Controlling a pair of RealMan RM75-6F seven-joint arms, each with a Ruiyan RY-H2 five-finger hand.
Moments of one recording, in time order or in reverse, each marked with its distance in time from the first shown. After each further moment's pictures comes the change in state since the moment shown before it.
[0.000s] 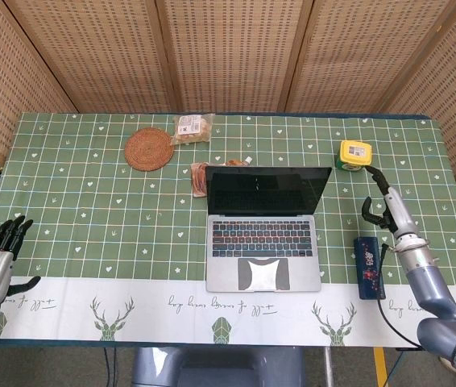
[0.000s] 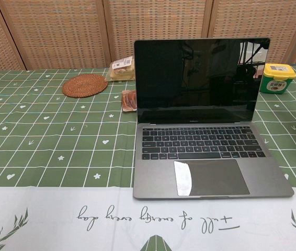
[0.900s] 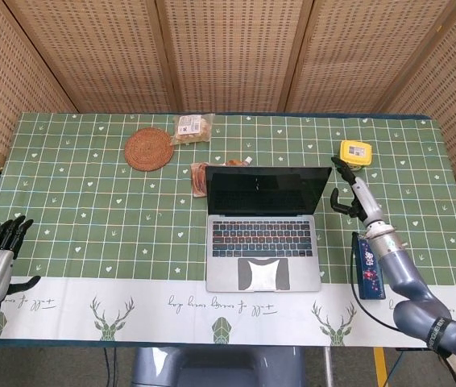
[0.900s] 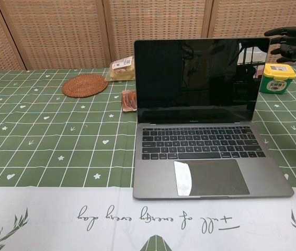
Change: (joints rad) left arm -0.009 -0.001 -0.001 0.012 -0.020 -0.023 -0.011; right arm 0.092 -0.070 0.054 0.007 0.016 -0.090 0.051
